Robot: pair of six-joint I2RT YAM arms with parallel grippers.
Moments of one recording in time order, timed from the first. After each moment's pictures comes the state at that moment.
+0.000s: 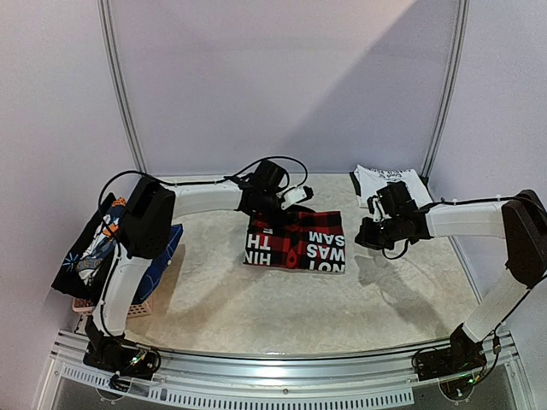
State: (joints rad) left arm -0.71 2.39 1.92 -0.32 -0.04 0.62; right arm 0.46 1.61 0.89 -0.17 -0.12 0.60
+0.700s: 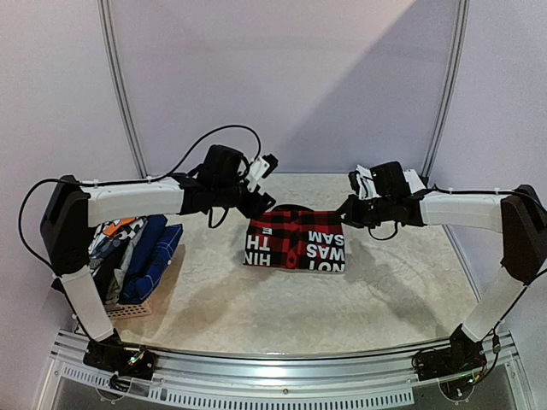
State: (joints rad) left arm -0.71 1.81 1.35 -0.10 -0.01 0.20; right arm 0.51 1.65 1.05 -0.06 -0.32 0.58
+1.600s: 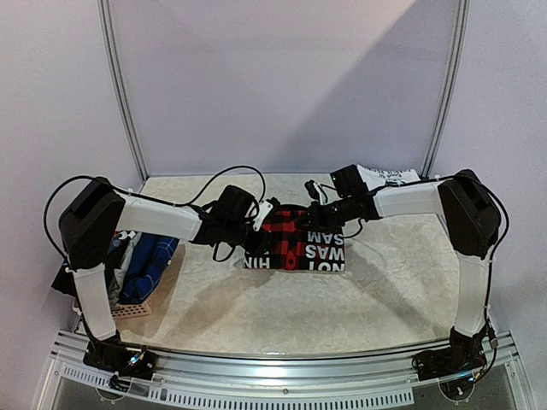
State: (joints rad) left arm -0.76 1.93 1.16 0.00 0.07 -0.01; right arm 0.58 2.04 1.36 -0.06 -0.56 0.51
